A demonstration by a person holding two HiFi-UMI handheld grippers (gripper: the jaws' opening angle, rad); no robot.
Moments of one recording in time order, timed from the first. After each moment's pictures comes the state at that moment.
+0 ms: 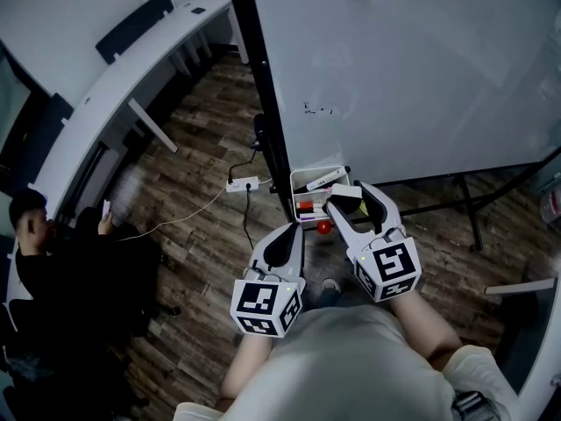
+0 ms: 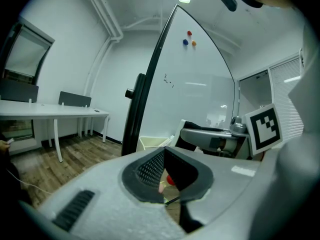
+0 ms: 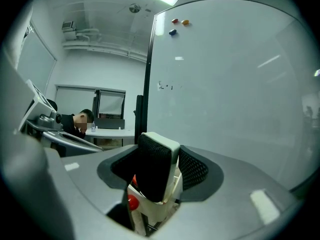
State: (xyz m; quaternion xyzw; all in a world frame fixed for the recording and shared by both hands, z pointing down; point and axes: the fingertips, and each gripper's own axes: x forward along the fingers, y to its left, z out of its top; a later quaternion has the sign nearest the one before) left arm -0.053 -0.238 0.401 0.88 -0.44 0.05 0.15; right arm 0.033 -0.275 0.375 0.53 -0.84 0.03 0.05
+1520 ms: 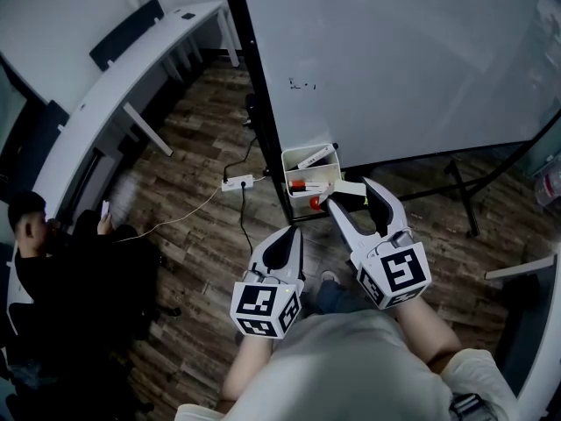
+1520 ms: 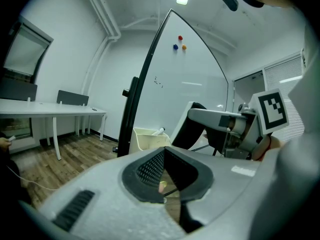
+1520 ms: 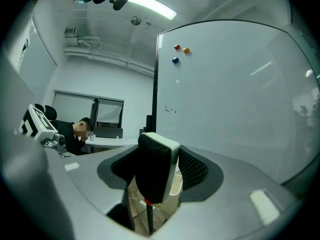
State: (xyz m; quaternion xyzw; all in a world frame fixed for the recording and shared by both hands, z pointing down) left arm -0.057 -0.174 0.406 0.89 -0.43 0.06 0.16; right arm 0.033 -0.198 0.334 0.55 -0.83 0.01 0.00
